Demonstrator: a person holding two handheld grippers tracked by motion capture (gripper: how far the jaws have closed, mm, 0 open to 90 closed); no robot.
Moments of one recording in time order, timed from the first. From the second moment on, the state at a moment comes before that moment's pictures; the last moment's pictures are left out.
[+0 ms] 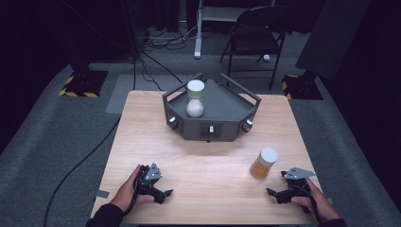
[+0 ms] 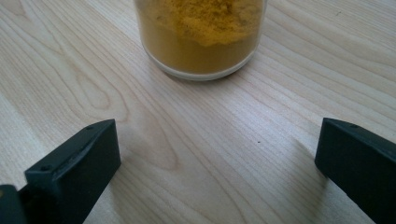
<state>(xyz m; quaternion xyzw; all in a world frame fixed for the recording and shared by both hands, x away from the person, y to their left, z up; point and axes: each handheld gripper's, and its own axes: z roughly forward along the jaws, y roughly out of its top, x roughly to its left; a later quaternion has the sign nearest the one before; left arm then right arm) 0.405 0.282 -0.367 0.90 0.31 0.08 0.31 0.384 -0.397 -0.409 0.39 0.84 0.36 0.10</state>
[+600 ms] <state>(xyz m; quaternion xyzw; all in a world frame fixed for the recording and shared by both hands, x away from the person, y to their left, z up) 0.407 0.283 -0.367 0.90 0.31 0.08 0.31 0.381 -0.395 -0.408 0.39 0.84 0.36 0.11</state>
